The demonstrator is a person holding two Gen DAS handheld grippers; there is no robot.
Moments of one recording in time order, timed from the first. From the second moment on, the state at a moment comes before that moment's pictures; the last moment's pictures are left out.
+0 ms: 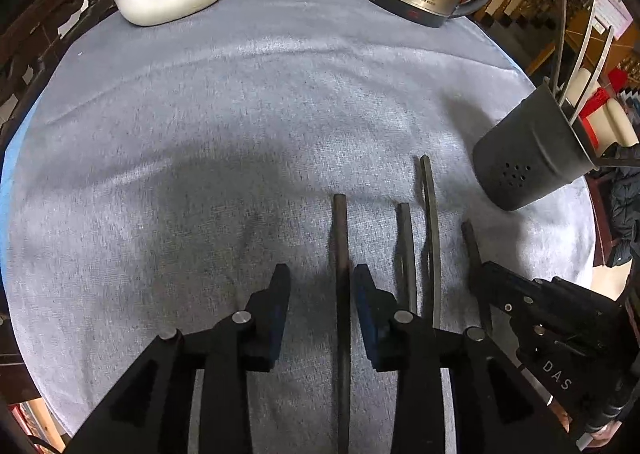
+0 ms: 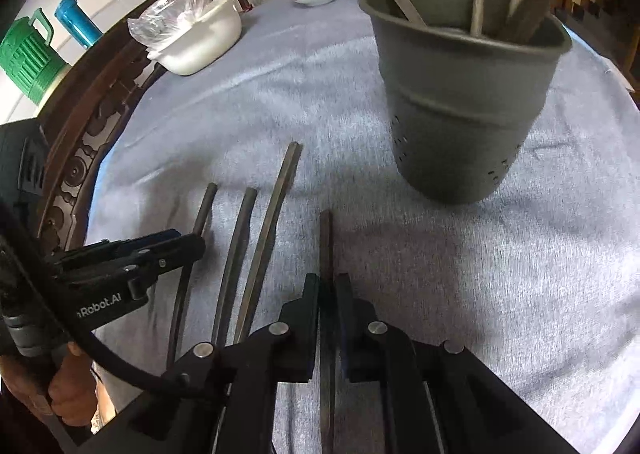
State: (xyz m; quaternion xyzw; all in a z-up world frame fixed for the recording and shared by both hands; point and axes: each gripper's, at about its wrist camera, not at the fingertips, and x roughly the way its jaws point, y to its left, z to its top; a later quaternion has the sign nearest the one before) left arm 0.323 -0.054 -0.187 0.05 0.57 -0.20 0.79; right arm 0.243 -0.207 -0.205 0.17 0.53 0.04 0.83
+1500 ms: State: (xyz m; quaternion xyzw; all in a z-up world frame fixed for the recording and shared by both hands) left arm 0.255 -0.036 -0.044 0.02 0.41 -0.20 0.89; right arm 0.155 -0.235 -0.070 0.21 0.29 0.09 0.93
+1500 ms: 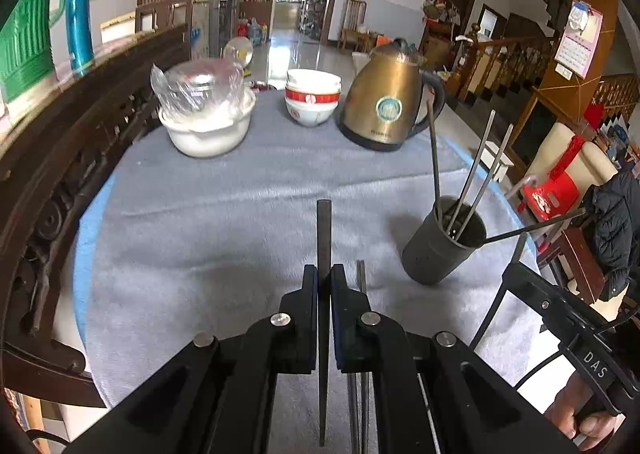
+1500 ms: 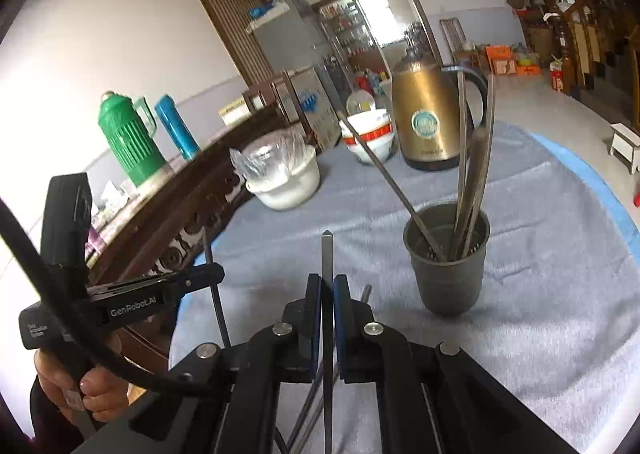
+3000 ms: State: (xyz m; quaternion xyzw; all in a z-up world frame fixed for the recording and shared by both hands) left arm 0.212 -0.057 -0.008 0.11 0.32 -0.15 0.93; right arm 0.122 -0.236 -0.040 0.20 0.21 0.11 0.95
